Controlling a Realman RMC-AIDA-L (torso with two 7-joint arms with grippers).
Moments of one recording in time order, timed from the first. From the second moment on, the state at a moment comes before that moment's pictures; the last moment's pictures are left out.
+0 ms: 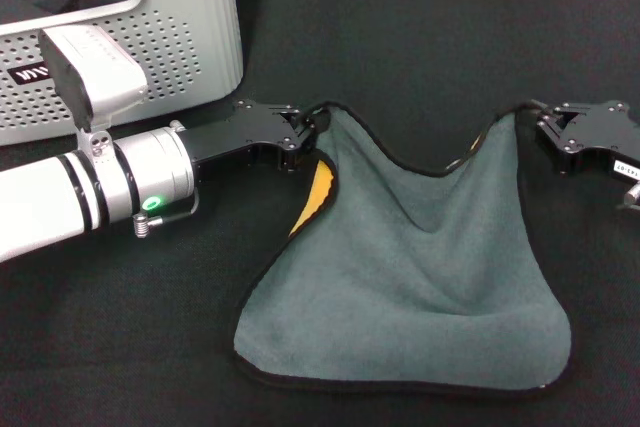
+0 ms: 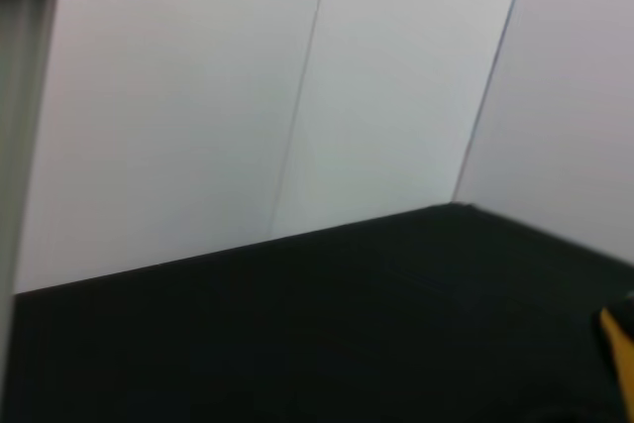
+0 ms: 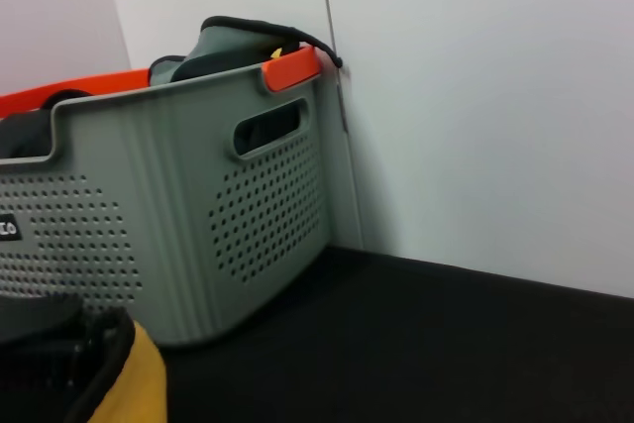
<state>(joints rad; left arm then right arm) -0.51 -2.09 1.26 0.41 1.27 1.08 -1.16 0.31 2.02 -1.42 -0.73 1.99 0.97 -1.92</state>
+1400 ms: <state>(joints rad) -0.52 -2.09 1.26 0.46 1.29 0.88 -0.68 0.43 2.02 -1.43 -0.67 2.04 0.76 -1.86</state>
